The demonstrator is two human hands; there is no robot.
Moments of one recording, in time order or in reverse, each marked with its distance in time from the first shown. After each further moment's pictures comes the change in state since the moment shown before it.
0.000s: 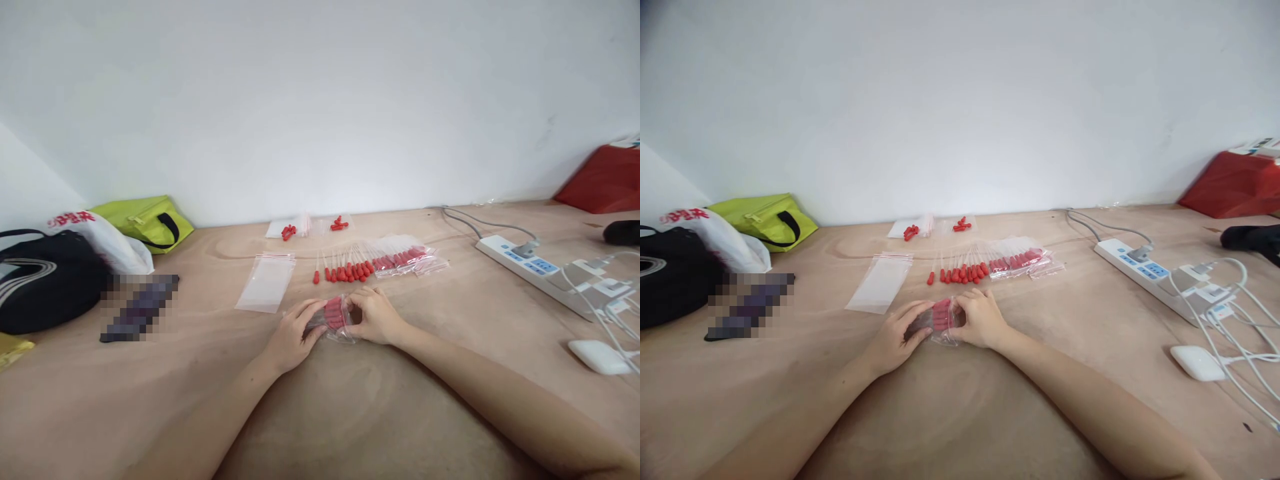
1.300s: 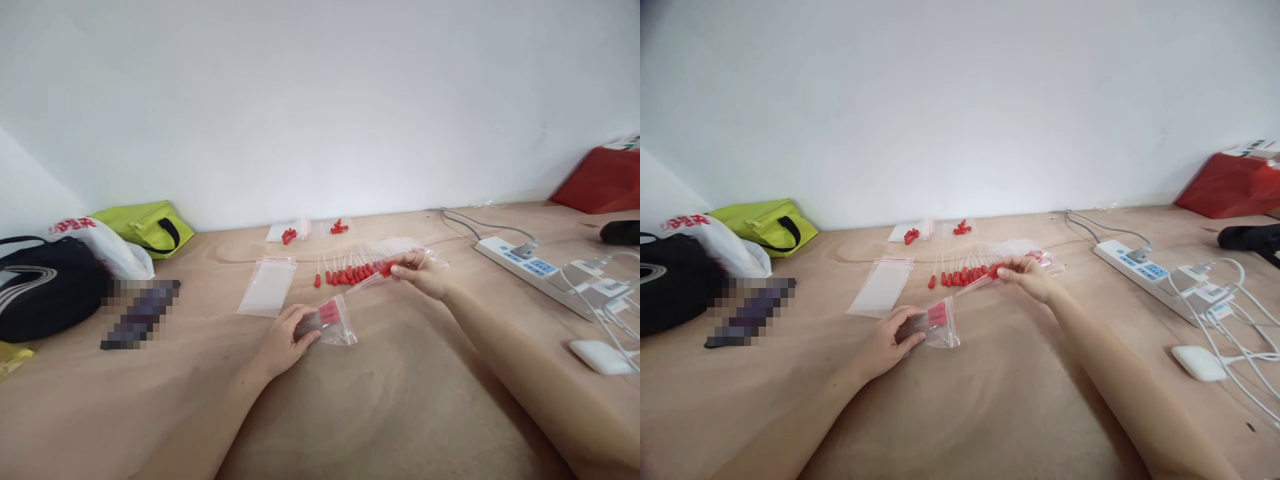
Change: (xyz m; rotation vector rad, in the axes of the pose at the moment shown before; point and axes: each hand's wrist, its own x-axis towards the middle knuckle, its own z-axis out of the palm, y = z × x) left_hand -0.006 -0.007 -0.014 -0.079 -0.016 -0.114; right_hand 0.007 0.082 -0.061 0.899 0.148 0.209
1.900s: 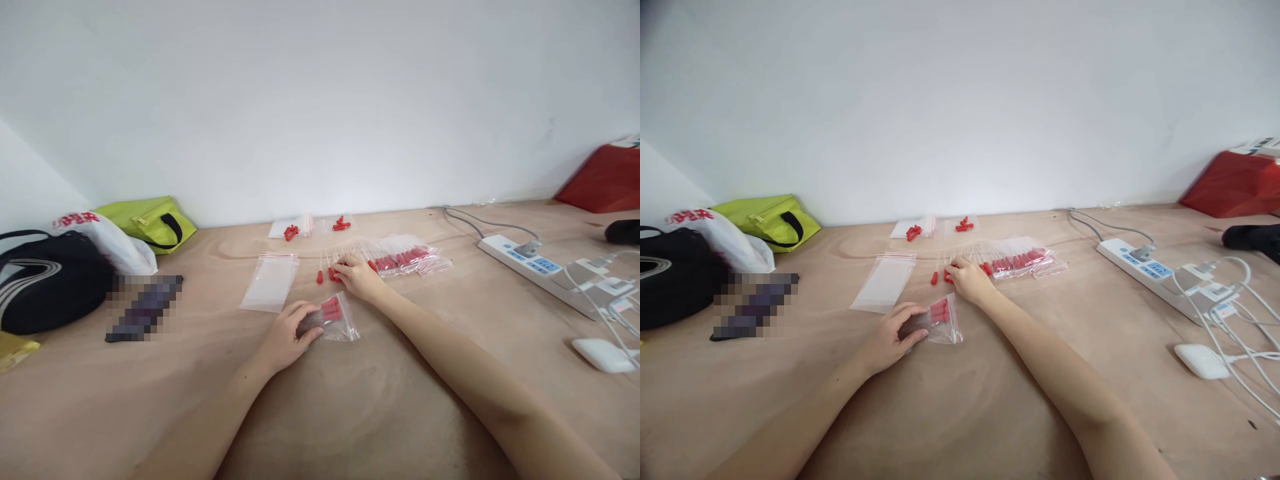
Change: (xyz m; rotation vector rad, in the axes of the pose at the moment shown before) left_hand -0.001 -0.002 0.002 0.012 0.012 0.031; right_hand 0.047 0.019 0.101 -1.058 -0.062 -0.528
